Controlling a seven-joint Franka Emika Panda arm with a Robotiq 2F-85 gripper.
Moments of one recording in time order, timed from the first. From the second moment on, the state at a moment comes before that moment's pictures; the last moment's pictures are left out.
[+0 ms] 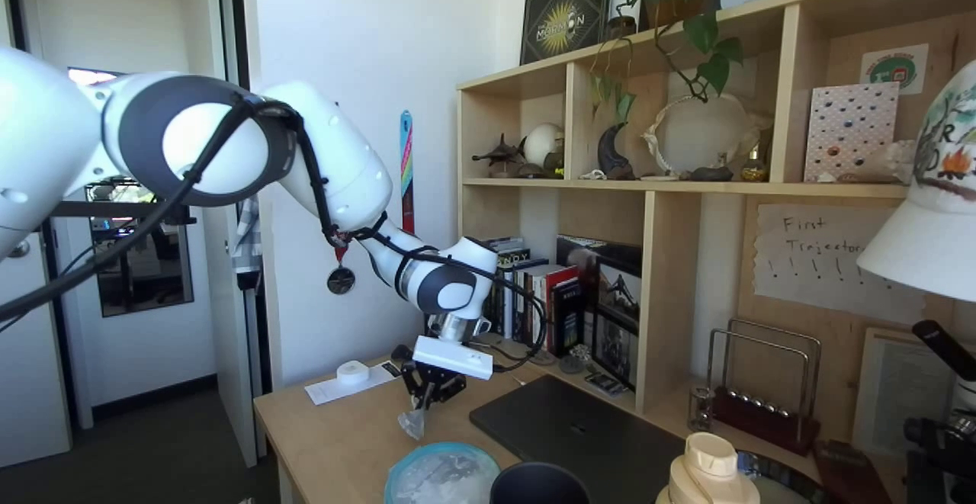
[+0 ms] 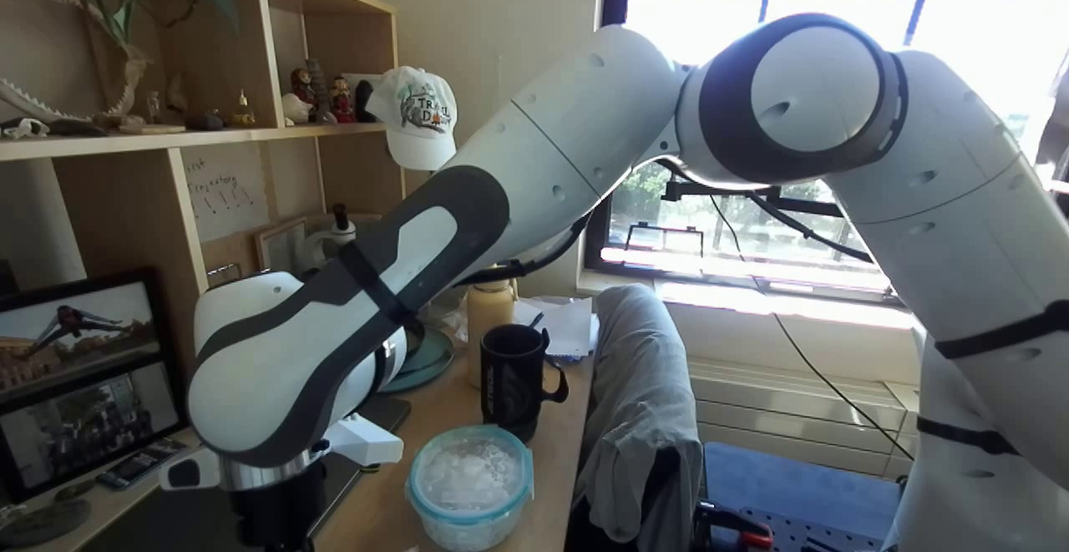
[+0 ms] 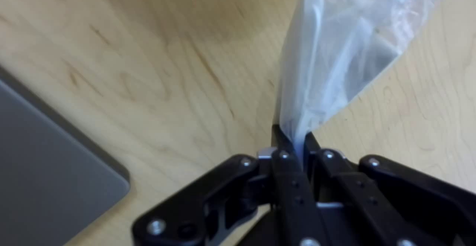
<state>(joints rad) 0.00 0.68 0.26 -1.70 0.12 2.18 -0.90</state>
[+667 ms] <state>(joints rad) -0.08 0.44 0.24 -2.07 0.41 2.41 -0.70</state>
